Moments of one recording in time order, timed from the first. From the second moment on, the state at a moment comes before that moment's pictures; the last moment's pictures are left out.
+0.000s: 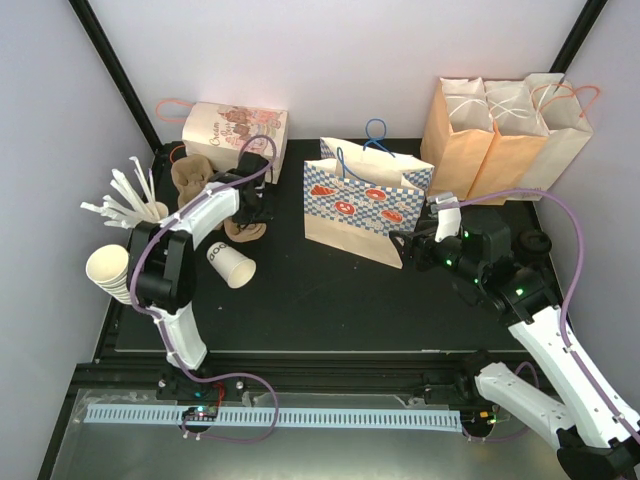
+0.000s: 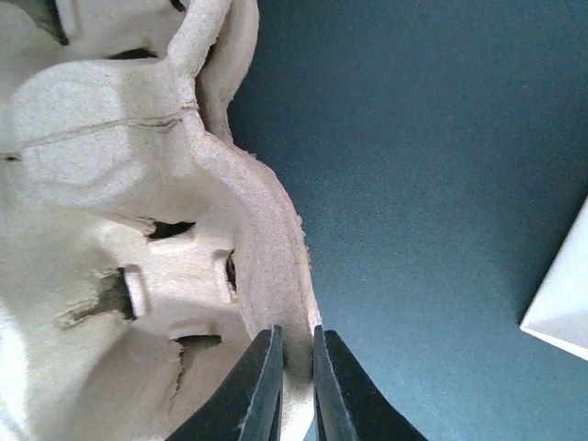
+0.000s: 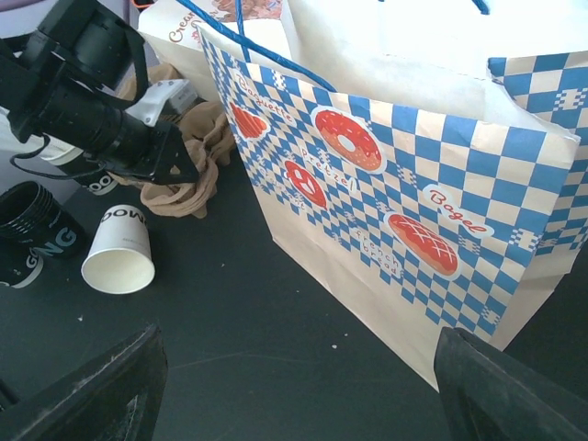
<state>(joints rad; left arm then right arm) -0.28 1.86 1.42 -0.74 -0.09 -0.39 0.49 0.81 0.96 -0.60 -0.16 0.24</state>
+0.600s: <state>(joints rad) -0.28 1.70 1.37 -0.74 -0.10 -0.37 0.49 0.81 0.96 -0.60 -0.17 0.25</state>
